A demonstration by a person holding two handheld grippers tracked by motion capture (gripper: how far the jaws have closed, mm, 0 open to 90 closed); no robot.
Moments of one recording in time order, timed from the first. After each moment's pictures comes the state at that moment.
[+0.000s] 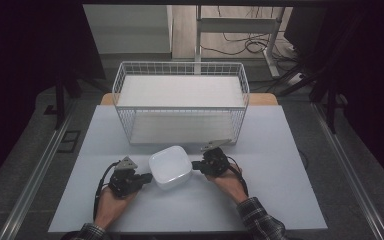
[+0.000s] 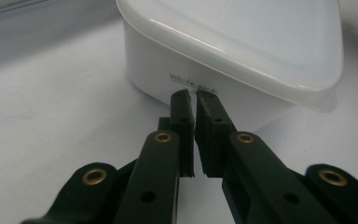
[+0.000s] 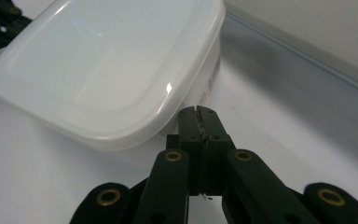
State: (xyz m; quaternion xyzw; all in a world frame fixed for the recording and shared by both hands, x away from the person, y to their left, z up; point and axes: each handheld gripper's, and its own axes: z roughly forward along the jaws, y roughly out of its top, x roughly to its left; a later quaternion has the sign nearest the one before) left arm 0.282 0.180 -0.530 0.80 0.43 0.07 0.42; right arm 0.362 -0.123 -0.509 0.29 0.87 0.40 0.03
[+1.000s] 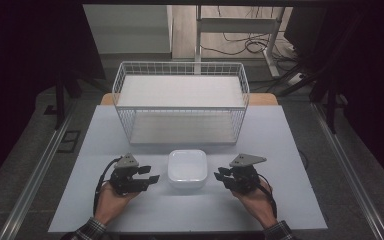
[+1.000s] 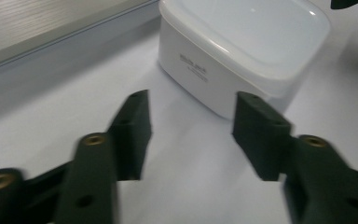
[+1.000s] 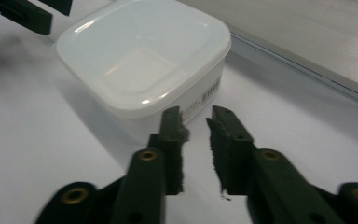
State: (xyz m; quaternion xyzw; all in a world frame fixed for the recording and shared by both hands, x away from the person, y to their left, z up) left arm 0.271 0.179 -0.509 0.81 0.38 0.09 0.44; right arm 0.298 -0.194 -0.479 0.32 0.85 0.41 0.13
